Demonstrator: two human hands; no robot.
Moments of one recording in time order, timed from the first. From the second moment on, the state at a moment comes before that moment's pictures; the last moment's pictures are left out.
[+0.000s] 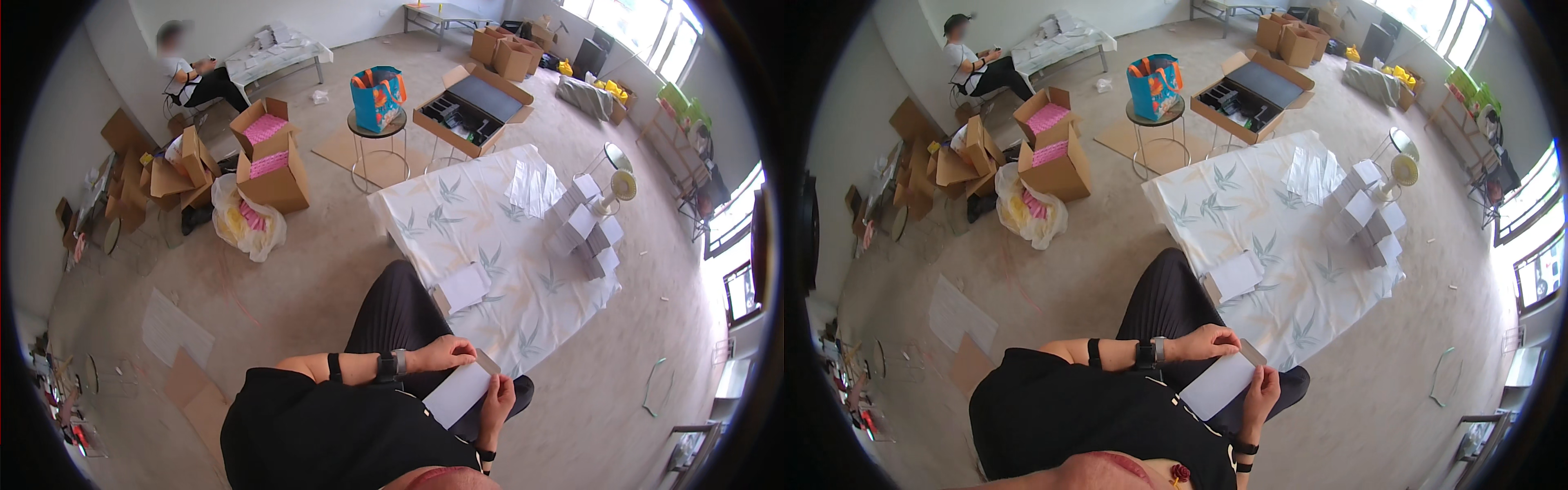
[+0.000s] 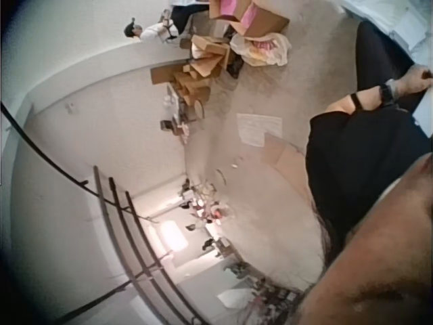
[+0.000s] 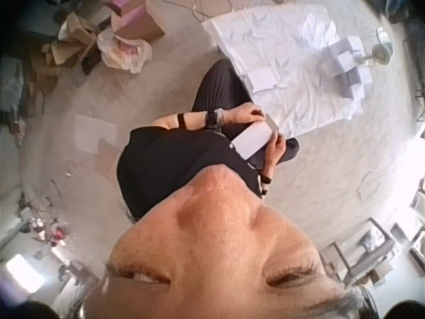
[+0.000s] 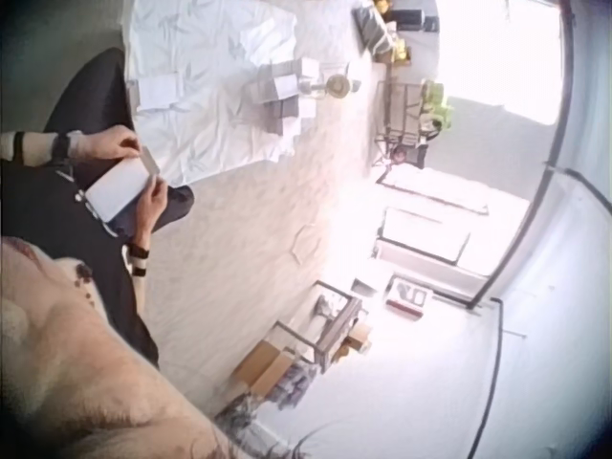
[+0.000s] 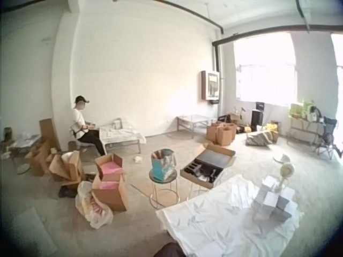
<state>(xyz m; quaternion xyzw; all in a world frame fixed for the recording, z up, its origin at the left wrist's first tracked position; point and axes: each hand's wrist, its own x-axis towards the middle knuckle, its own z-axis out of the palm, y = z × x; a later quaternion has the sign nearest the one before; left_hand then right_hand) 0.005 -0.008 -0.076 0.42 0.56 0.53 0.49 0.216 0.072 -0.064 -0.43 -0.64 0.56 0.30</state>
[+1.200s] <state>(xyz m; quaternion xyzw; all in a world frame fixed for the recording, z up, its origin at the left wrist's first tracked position) 0.015 -0.004 -0.043 0.20 0.56 0.57 0.57 0.216 0.051 -0.039 -0.46 -0.58 0.61 0.29</state>
